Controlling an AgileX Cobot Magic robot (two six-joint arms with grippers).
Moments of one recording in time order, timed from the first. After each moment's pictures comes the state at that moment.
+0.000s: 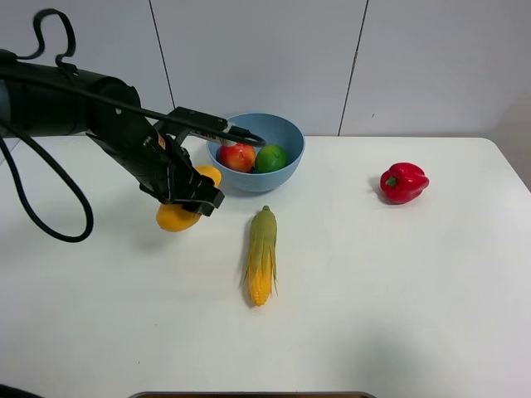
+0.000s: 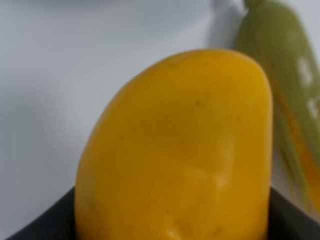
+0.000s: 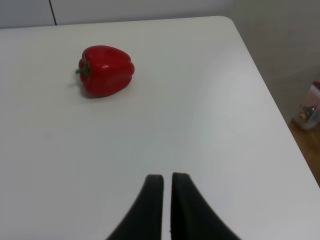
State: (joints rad) left arm -0.58 1.73 -1.13 -0.07 0.57 0.03; right arm -0.03 0.00 -0.56 -0.10 1.10 0.11
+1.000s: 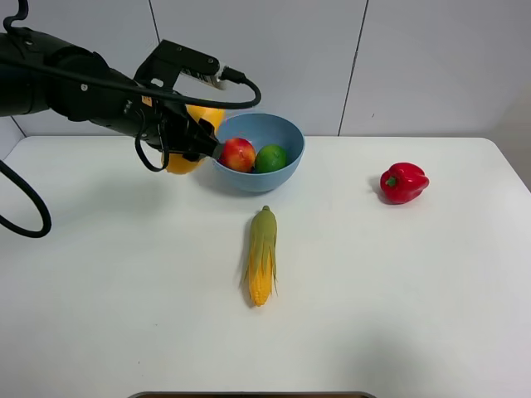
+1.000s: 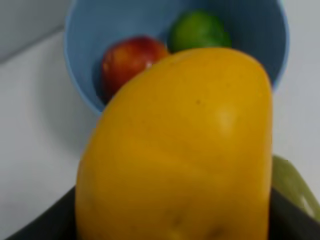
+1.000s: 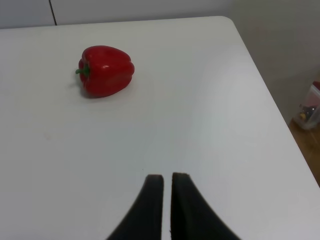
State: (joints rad) left arm -0.57 1.64 -1.15 0.05 0.32 0.03; right arm -0.03 0.00 -0.56 -0.10 1.10 0.11
